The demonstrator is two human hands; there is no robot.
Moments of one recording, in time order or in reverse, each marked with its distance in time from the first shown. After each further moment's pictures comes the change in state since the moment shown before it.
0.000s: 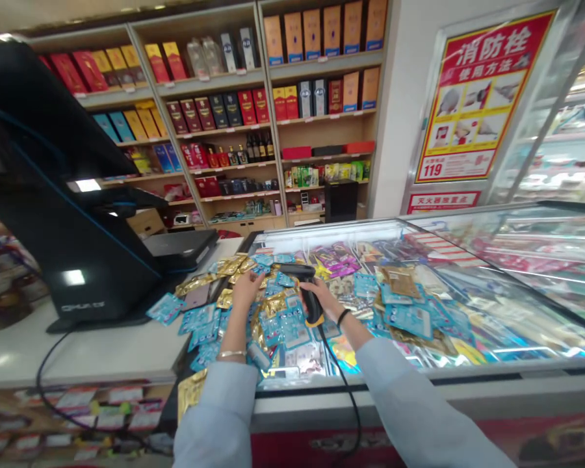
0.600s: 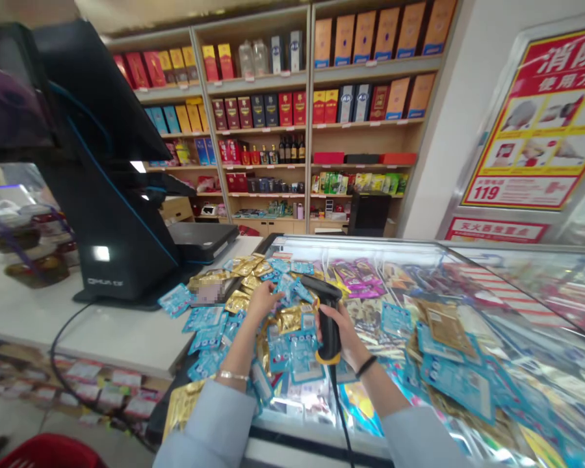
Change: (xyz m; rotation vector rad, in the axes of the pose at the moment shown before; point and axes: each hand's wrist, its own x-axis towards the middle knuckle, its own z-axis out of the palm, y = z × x) left_hand -0.003 -0.002 0.019 -0.239 -0.061 -0.083; right_hand -0.010 0.006 0.009 0.093 0.069 -0.019
